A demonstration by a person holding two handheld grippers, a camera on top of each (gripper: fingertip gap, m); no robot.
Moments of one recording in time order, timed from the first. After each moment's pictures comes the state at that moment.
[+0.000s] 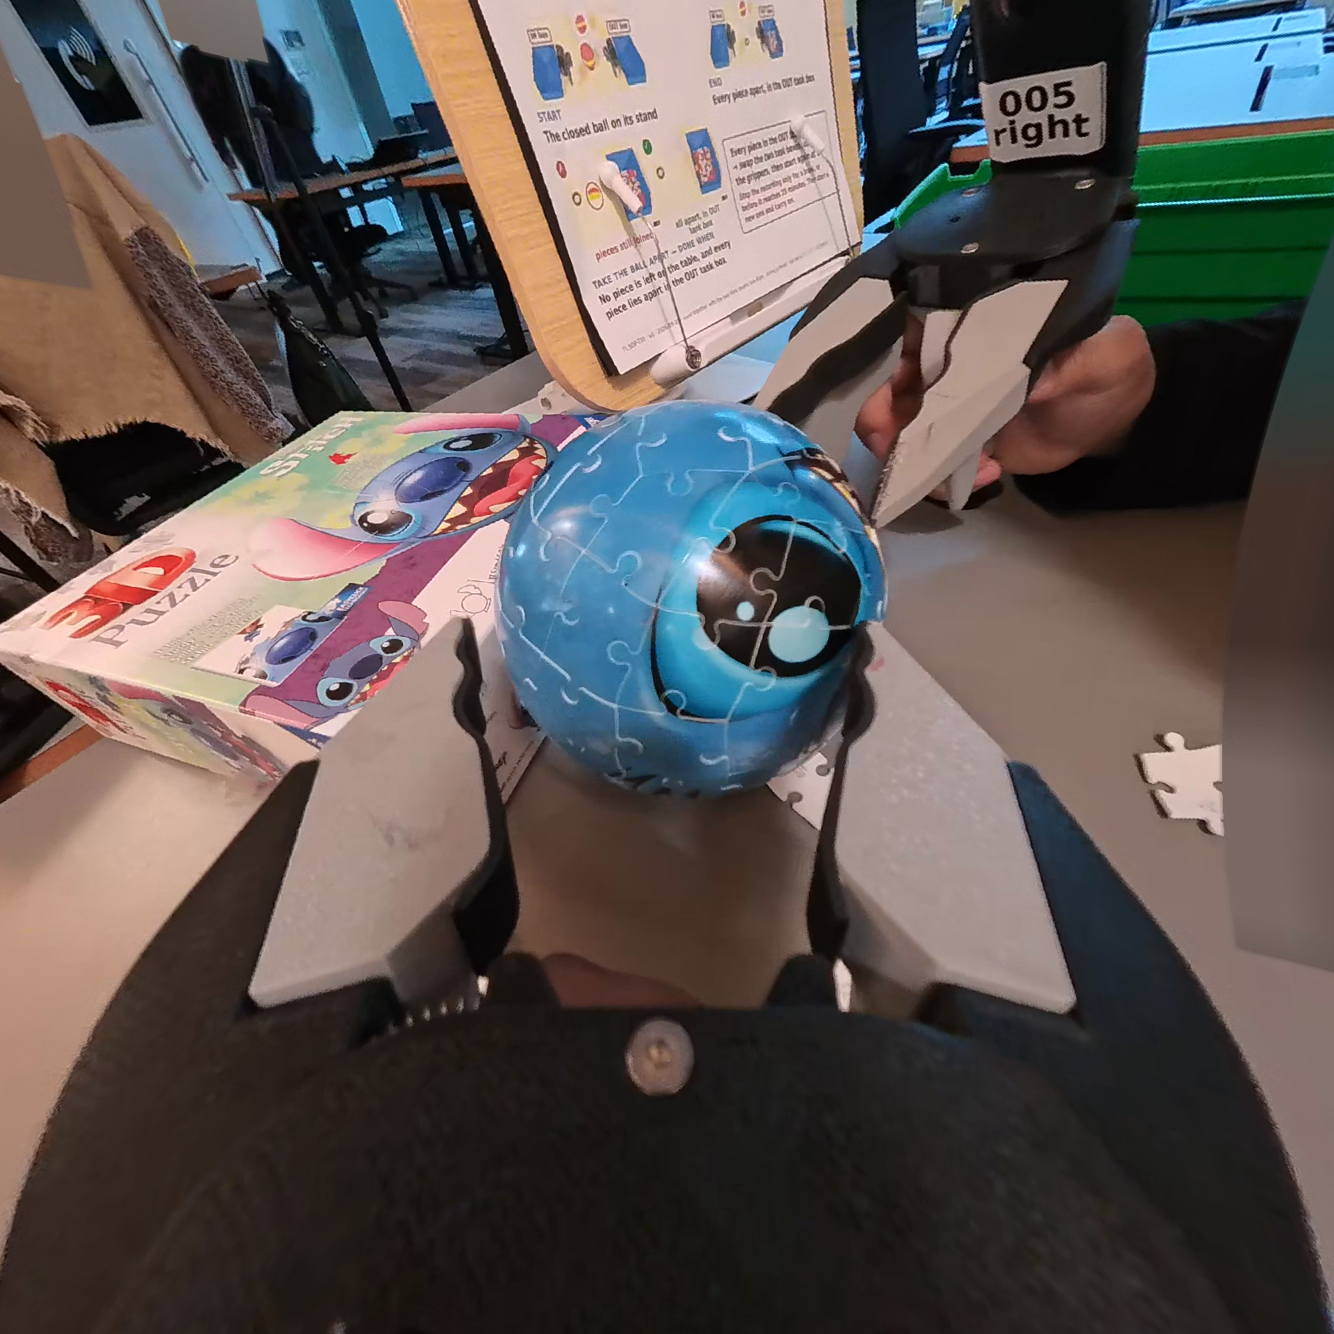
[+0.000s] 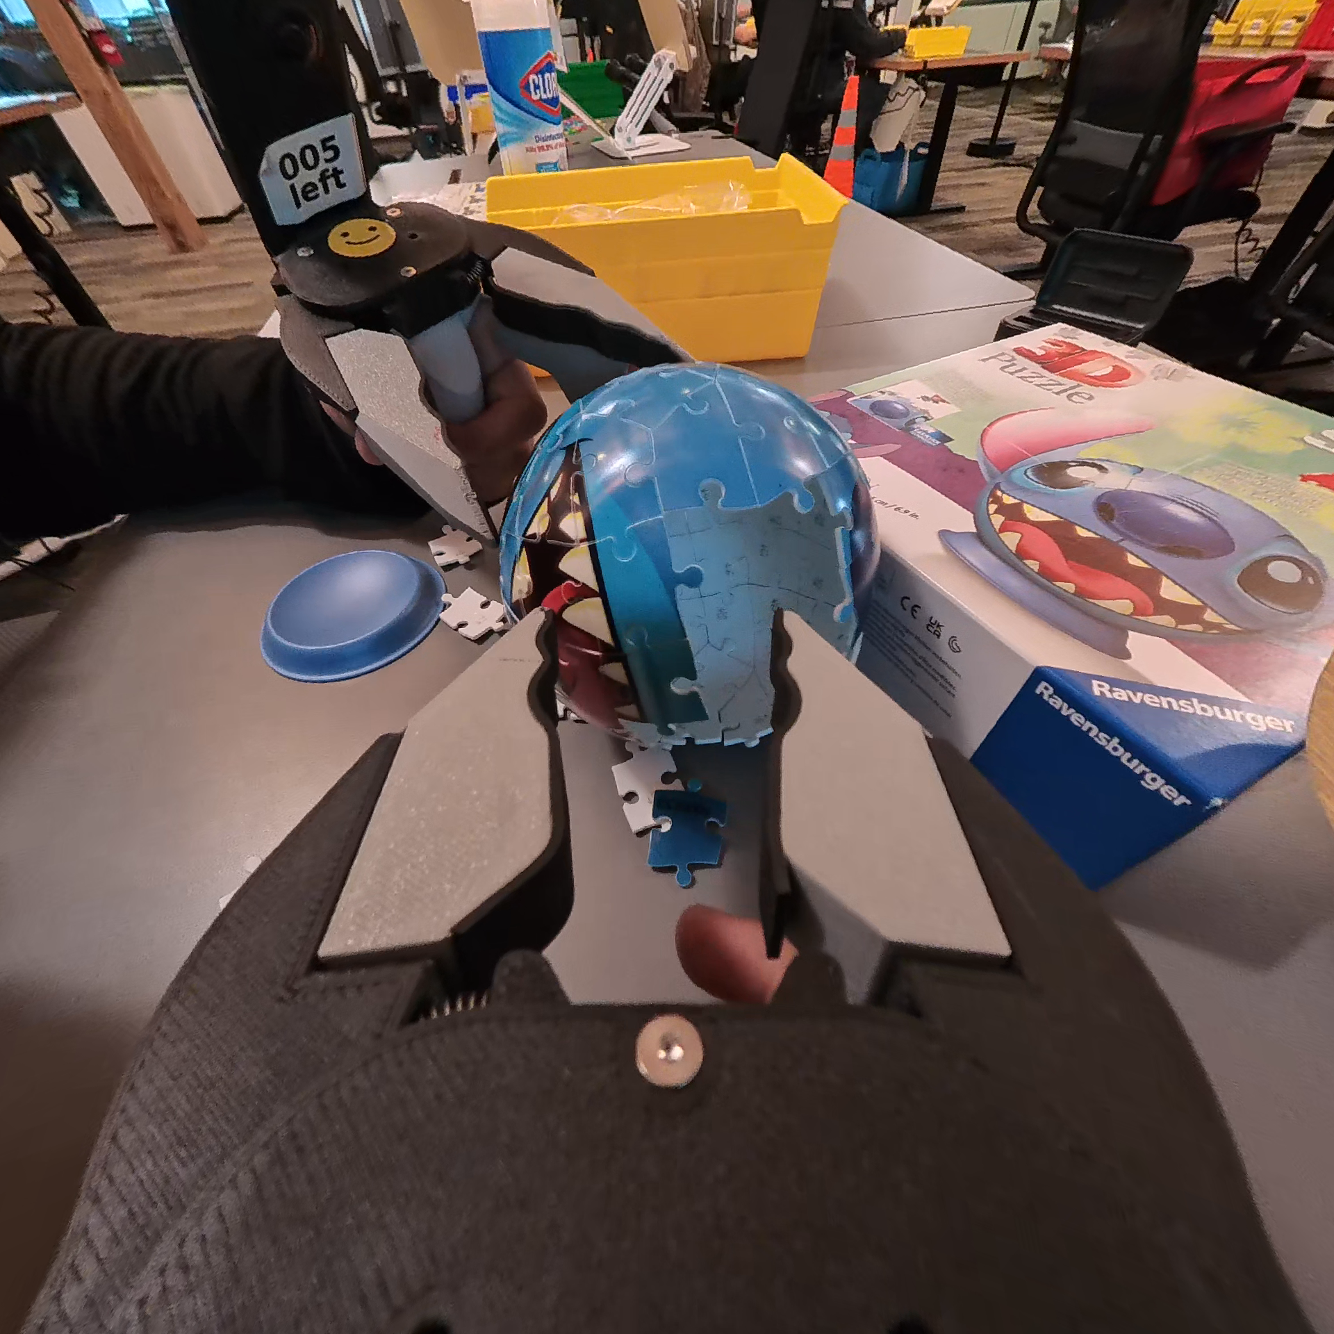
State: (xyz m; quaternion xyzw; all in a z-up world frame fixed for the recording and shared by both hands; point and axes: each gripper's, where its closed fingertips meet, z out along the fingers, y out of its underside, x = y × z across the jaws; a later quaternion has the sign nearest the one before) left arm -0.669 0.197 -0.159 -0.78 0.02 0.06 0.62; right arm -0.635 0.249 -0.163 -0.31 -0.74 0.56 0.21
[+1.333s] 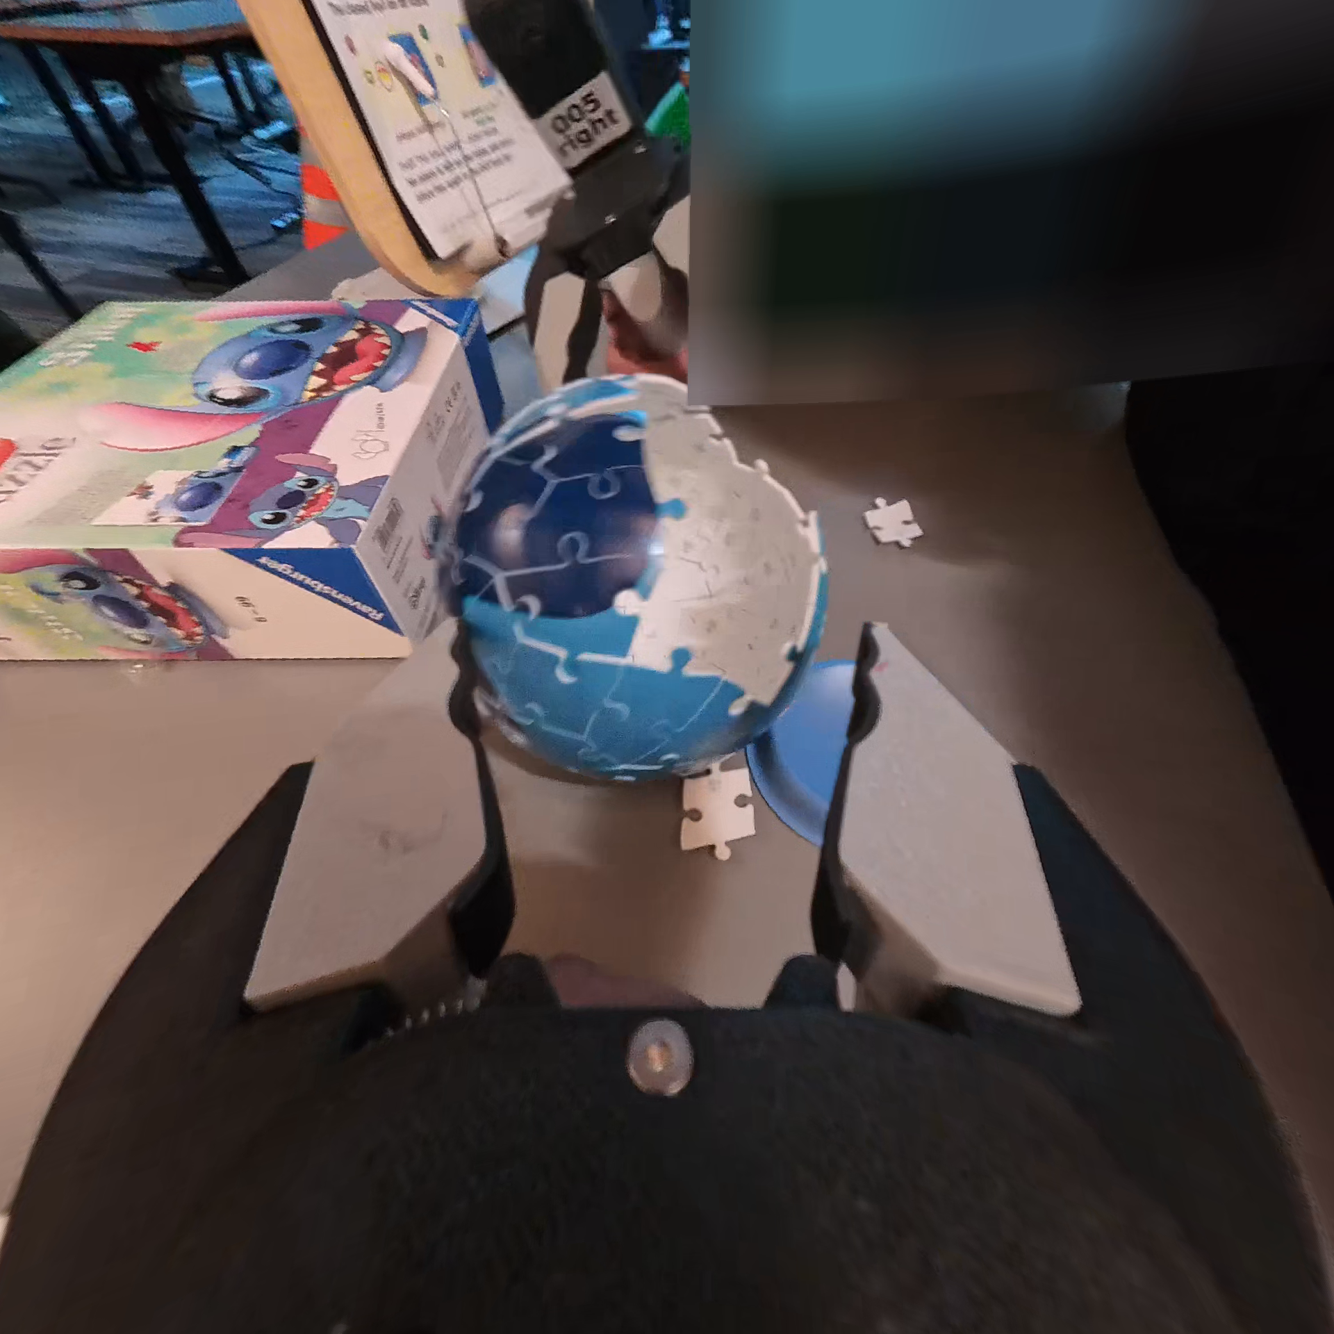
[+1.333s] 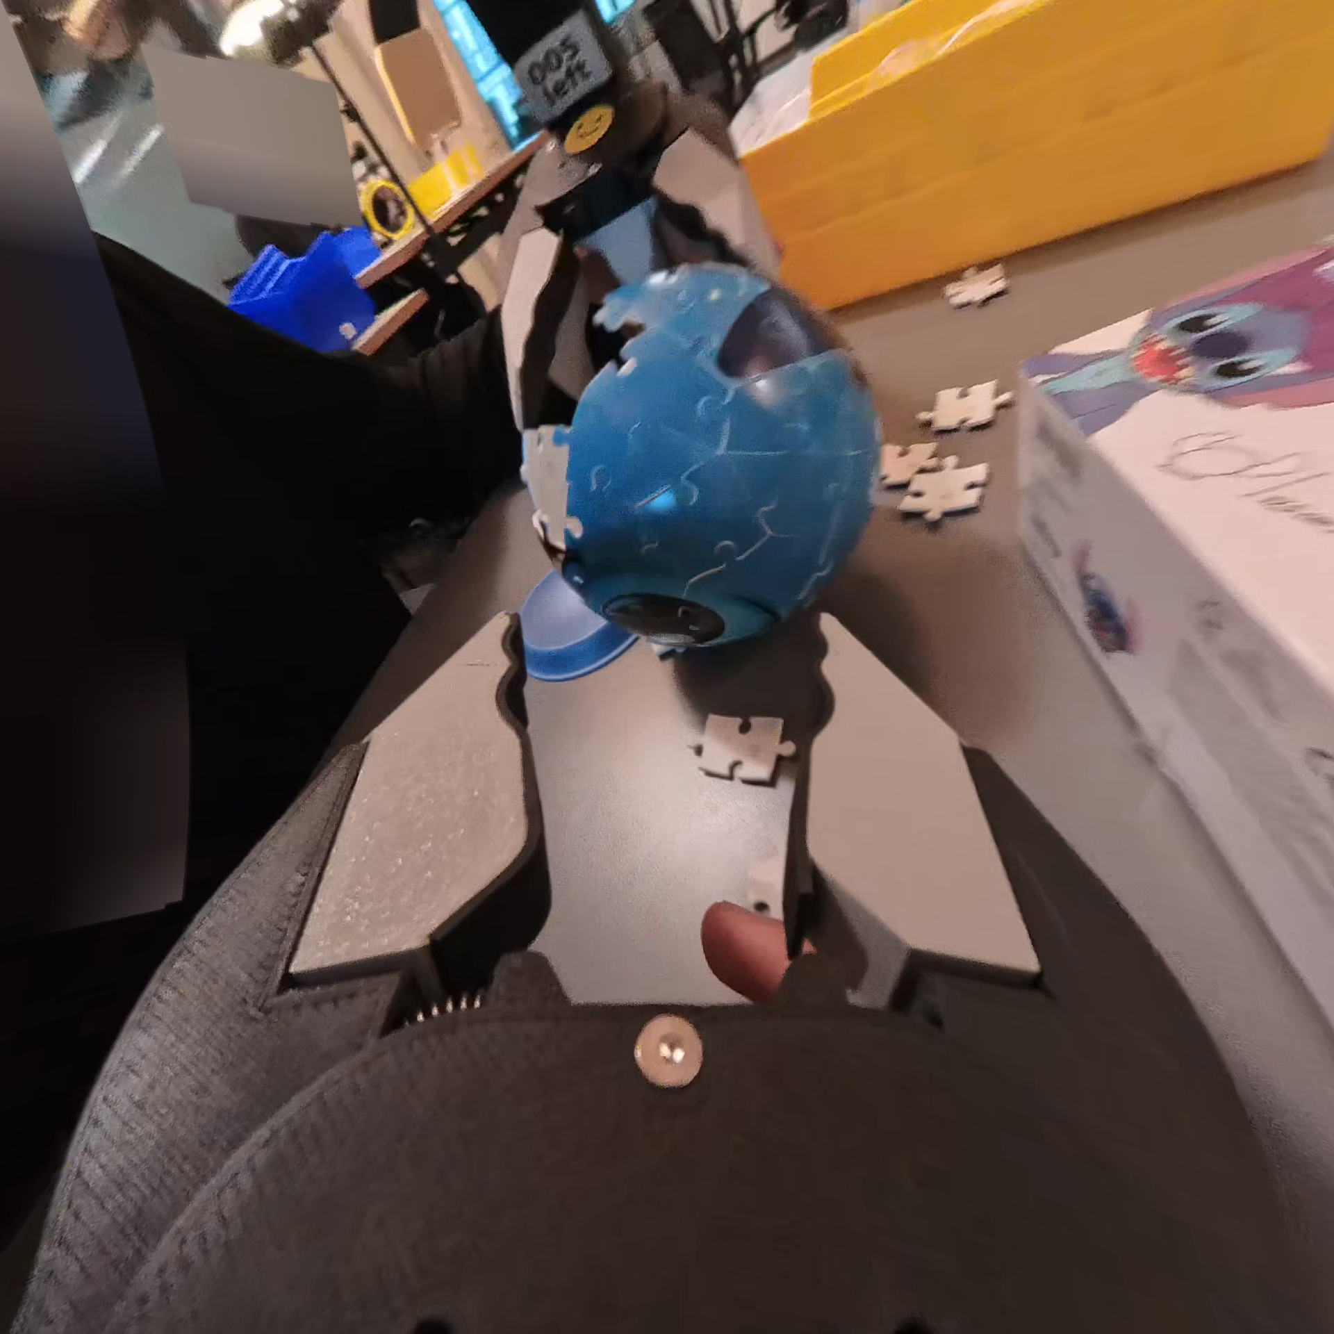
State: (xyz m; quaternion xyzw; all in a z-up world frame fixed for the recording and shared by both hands) left arm -0.656 0.088 -0.162 -0.81 0.12 -0.08 0.57; right arm -0.633 0.190 -0.177 -0.24 -0.75 0.60 -0.09
